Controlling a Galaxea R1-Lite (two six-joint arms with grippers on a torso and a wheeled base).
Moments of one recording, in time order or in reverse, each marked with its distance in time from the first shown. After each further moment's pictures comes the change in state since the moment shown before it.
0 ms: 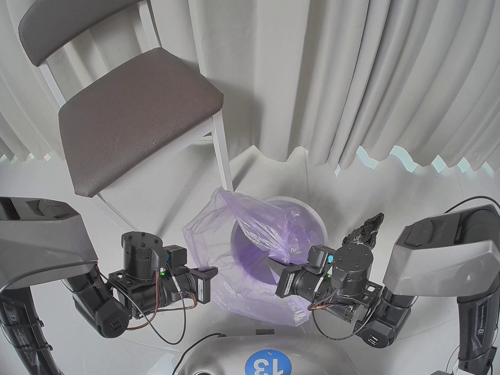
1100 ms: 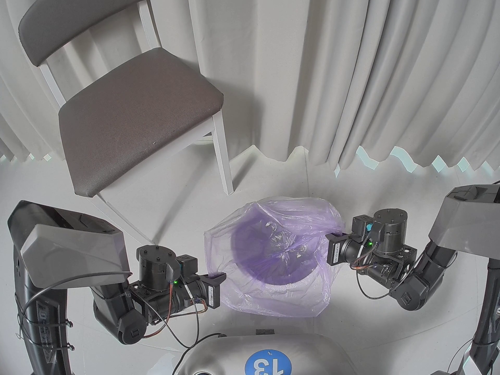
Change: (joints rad) left arm -0.007 0.198 -0.023 -0.201 0.003 -0.007; right arm -0.271 -0.156 0.010 0.270 -0.099 -0.371
